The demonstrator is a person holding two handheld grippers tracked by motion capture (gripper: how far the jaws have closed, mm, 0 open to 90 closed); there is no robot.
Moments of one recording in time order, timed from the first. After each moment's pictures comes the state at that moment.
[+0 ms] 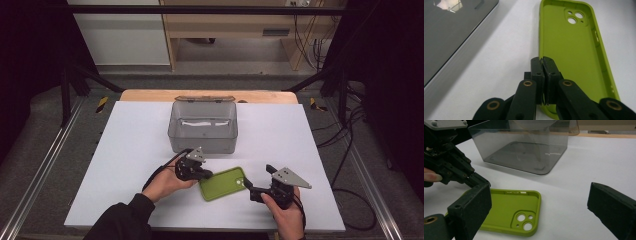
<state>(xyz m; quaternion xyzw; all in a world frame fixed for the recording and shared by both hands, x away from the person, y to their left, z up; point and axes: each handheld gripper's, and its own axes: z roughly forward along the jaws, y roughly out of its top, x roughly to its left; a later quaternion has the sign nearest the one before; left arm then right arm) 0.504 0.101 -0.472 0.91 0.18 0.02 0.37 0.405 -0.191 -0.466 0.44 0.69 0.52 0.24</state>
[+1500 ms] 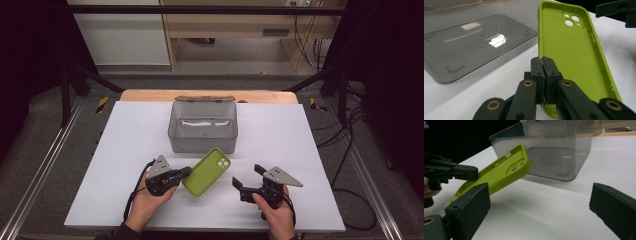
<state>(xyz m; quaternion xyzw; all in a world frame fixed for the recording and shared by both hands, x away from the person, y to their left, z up) 0.445 0.171 -0.462 0.79 0.30 0.15 0.52 0.407 -0.166 -0.465 0.44 0.67 0.56 0.19</state>
